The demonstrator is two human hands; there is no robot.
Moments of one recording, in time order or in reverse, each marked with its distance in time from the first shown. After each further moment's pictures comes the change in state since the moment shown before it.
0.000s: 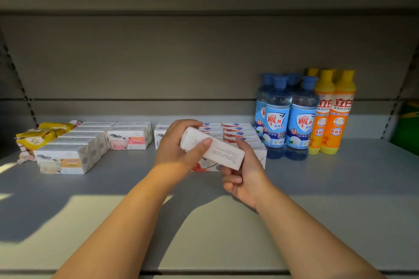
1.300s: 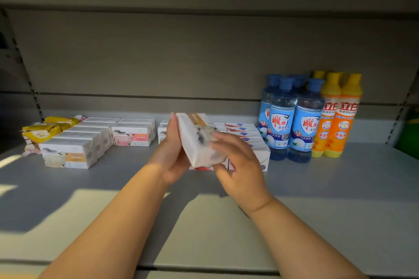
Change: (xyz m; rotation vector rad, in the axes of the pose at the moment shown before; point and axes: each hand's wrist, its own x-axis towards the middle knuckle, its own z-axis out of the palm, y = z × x) left_hand 0.015 -0.014 -0.003 -0.941 -0.122 -0.804; right_hand 0.000 0.014 0.001 -1.075 0.004 -1.553
